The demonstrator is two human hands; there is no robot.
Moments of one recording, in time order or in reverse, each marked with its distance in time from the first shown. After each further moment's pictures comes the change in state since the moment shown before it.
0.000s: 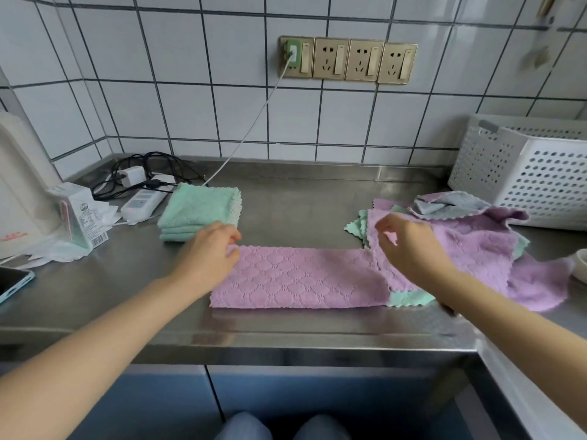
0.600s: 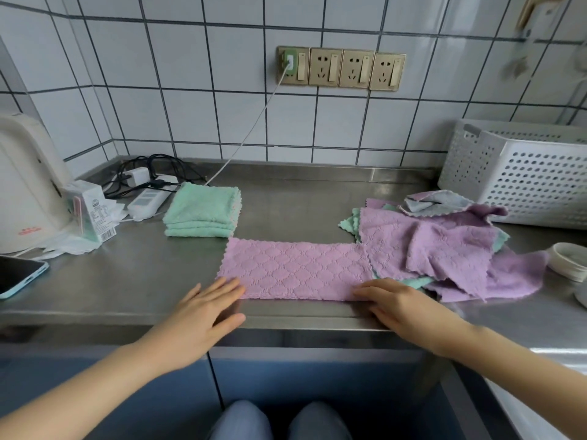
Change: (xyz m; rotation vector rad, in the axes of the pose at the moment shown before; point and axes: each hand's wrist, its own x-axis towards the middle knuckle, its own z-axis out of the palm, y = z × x) left_hand -0.106 -0.010 0.005 0.075 -0.428 0.170; right_hand -0.093 0.025 0.003 -0.059 -0.355 -0.513
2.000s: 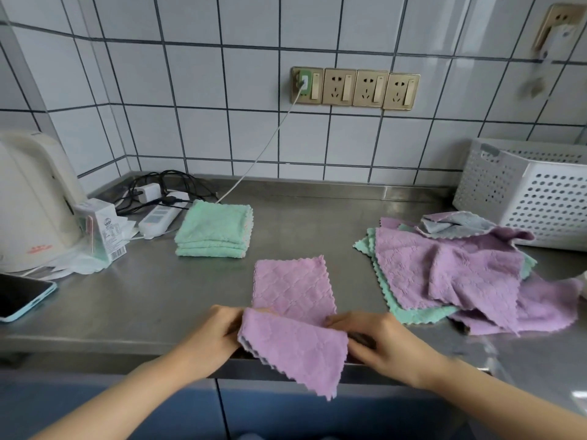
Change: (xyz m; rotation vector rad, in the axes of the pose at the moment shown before) left_hand 0.017 0.006 -0.014 -0.641 0.130 0.058; right_hand 0.046 -0.043 0.023 0.410 0.080 -0.099
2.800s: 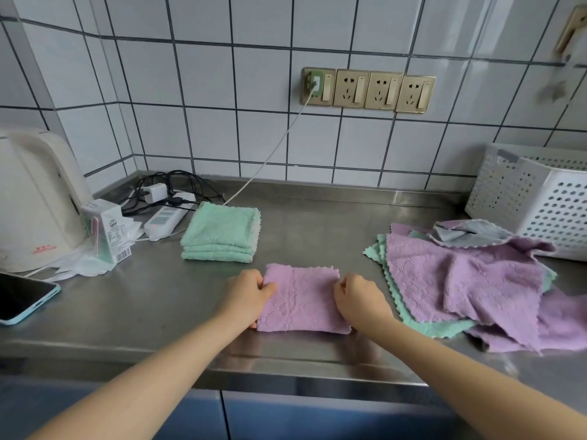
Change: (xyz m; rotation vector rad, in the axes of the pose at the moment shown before) left_hand 0.083 -0.006 0.006 0.253 0.356 -0.410; right_hand 0.099 0.010 0.017 -0.190 0.151 0.892
